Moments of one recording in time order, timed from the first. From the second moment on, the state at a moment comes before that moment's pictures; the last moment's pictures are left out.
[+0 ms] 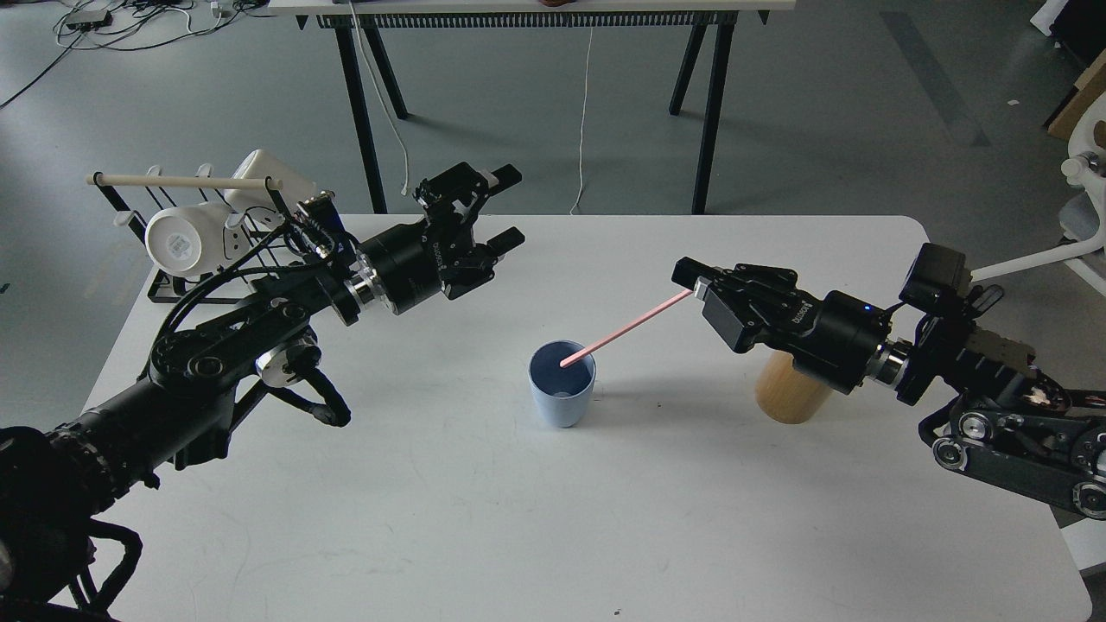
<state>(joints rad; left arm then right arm) -0.79 0.24 -0.49 -0.76 0.68 -0.49 -0.49 0.90 -0.74 -0.02 1.41 -1.41 -0.49 0.49</state>
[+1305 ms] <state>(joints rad) -0.79 0.23 -0.49 -0.76 0.68 -0.49 -0.49 0.90 -0.61 -0.07 1.33 -1.39 -0.49 0.49</state>
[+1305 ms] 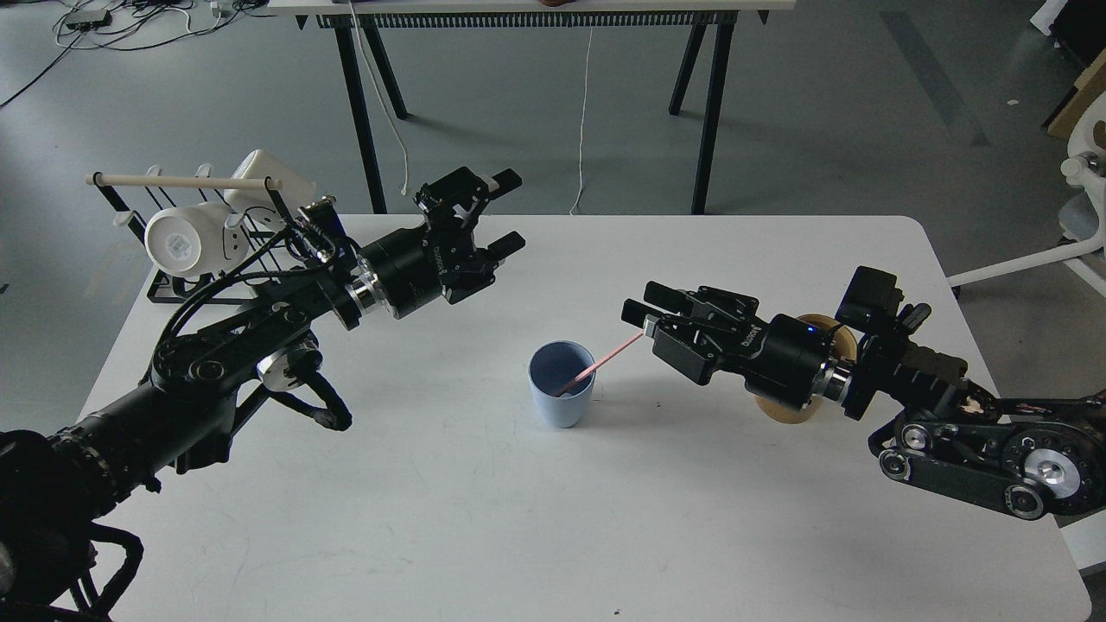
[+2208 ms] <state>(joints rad) -0.77 0.29 -0.62 -0.76 0.54 -0.49 -0.49 0.84 -0.62 0.28 1.38 -0.18 -0.25 0.49</state>
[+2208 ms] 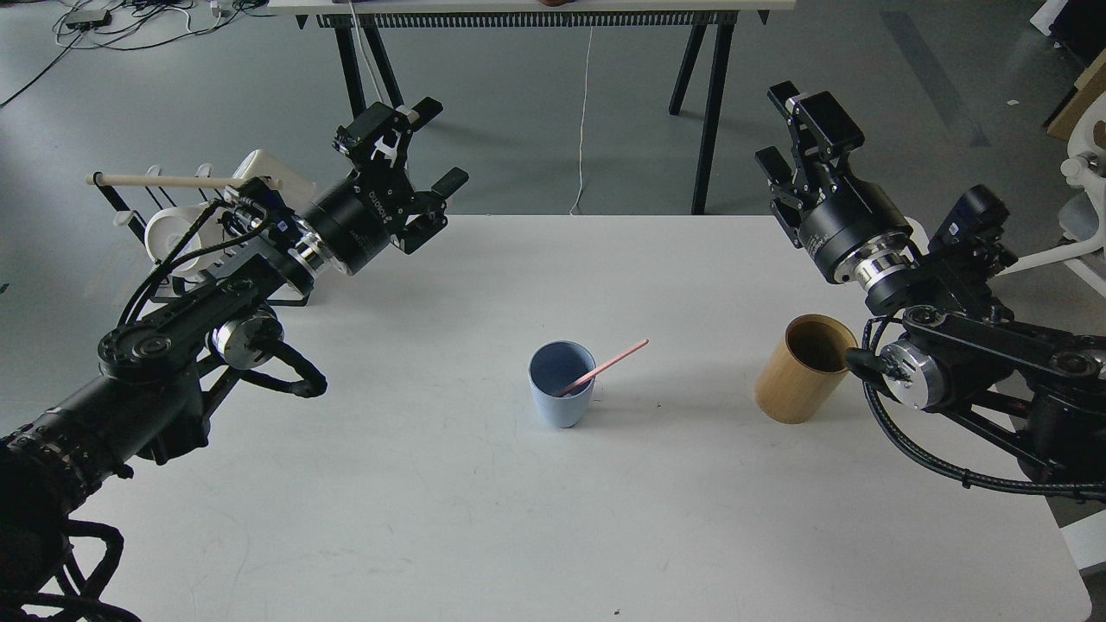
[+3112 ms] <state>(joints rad) -0.71 0.33 -0.65 -0.76 0.53 -0.49 -0.49 0.80 -0.53 0.35 1.06 -0.06 0.31 0.49</state>
